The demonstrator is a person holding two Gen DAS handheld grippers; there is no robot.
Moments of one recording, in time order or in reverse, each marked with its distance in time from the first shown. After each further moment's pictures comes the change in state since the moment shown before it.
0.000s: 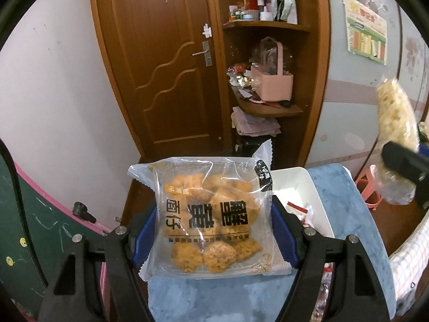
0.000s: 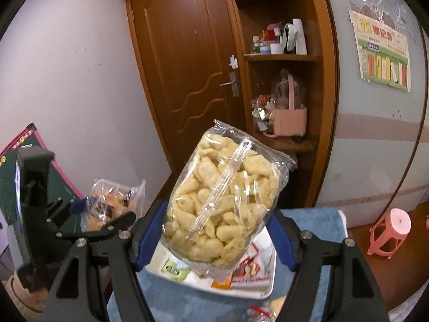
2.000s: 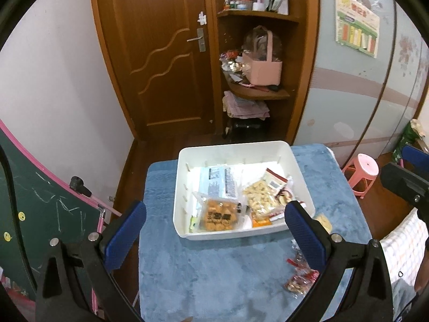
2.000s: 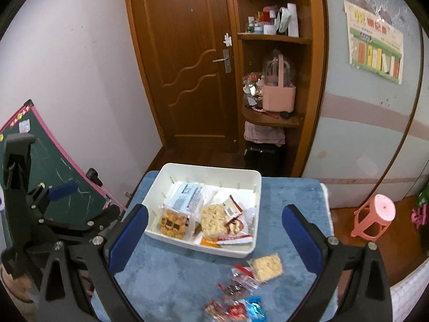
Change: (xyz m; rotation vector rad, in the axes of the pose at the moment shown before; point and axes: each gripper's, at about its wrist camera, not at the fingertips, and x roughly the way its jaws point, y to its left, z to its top) left arm -0.061 -0.017 -0.052 -0.019 0.068 -0.053; right arm -0.061 -0.003 -0.034 -0.047 0.145 -0.055
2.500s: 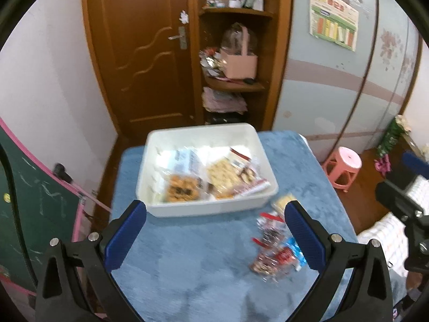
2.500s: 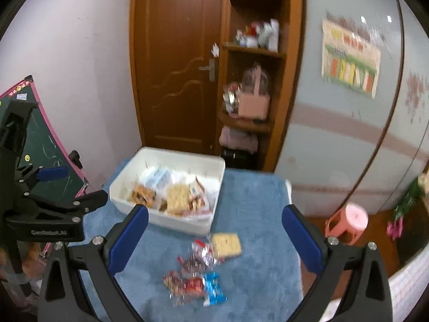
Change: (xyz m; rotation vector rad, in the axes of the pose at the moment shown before) left arm -0.017 -0.062 -0.064 0.003 0.005 -0.094; right arm -0.047 -0.037 -0.082 -0.054 -0.051 -0.121
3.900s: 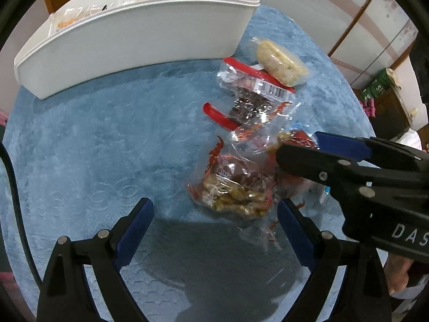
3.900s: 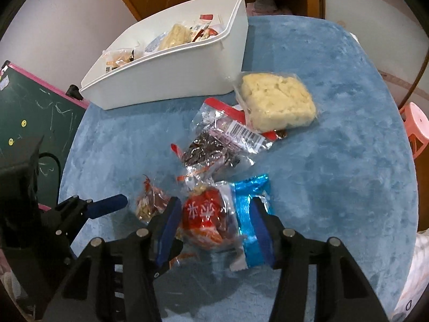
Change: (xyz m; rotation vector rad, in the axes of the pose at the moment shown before) left arm 0.196 -0.054 -0.168 -0.012 0.425 -0.169; right arm 0.197 -0.004 -0.169 0.159 0.513 0.281
